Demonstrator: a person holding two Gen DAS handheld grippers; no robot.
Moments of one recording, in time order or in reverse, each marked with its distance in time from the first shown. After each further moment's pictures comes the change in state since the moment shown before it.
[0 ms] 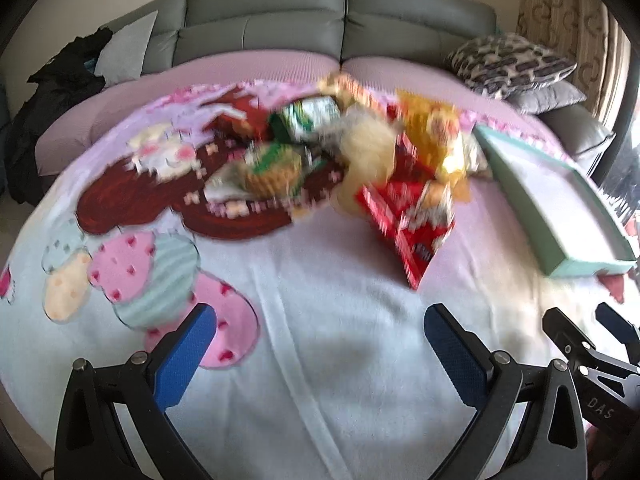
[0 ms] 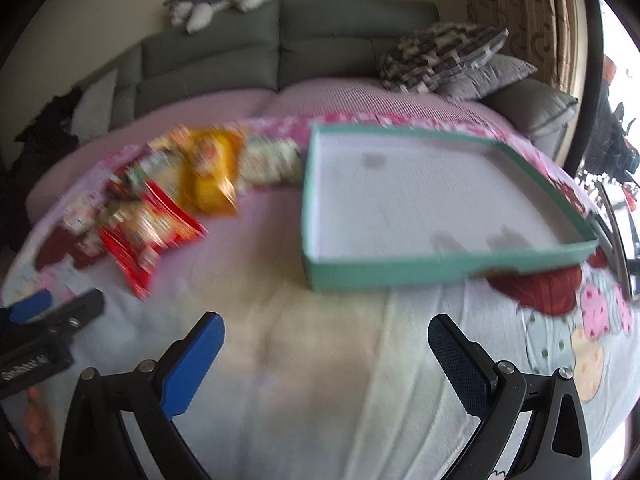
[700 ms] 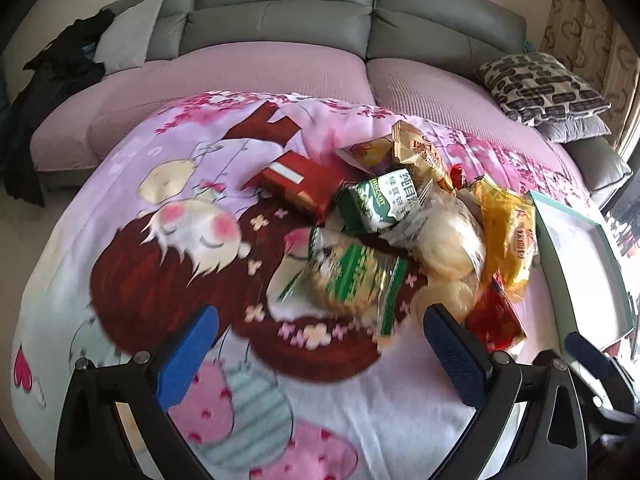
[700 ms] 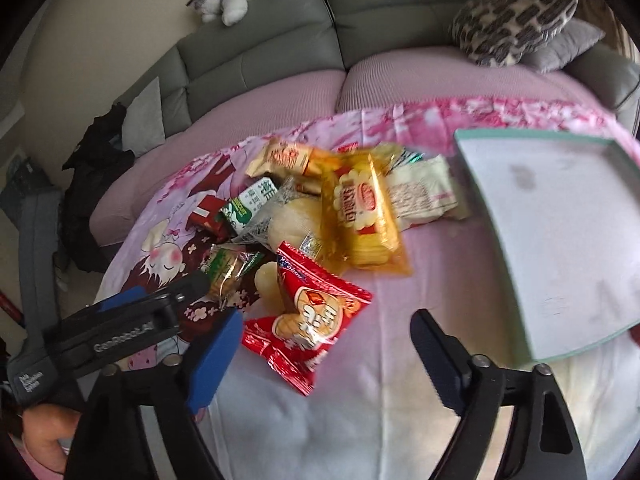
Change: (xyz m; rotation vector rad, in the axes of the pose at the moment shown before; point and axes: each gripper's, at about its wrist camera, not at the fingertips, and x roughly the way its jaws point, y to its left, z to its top) left arm 0.042 0.059 0.096 -0.043 0.100 -0.003; right arm 0.053 0.081 0.060 0.100 0.146 0.300
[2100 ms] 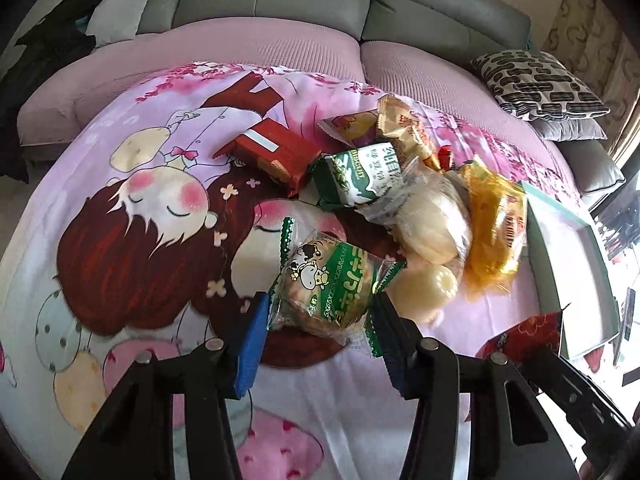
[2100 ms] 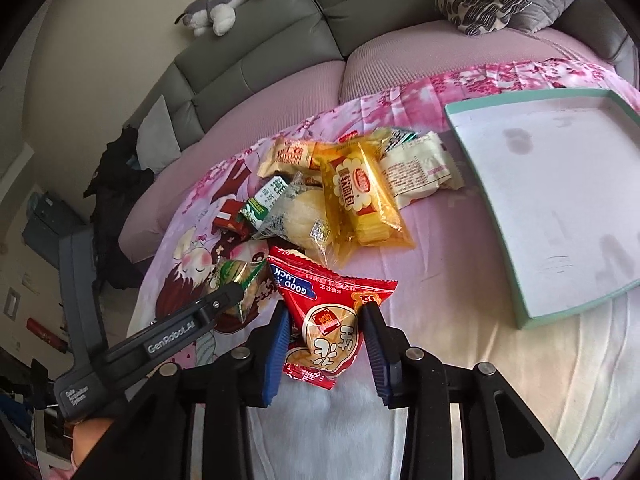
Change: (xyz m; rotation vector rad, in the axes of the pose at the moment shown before) left arm 0.003 -0.008 -0.010 -0.061 0.069 -0.066; right arm -0.030 -0.022 -0.008 0.112 0.015 0.121
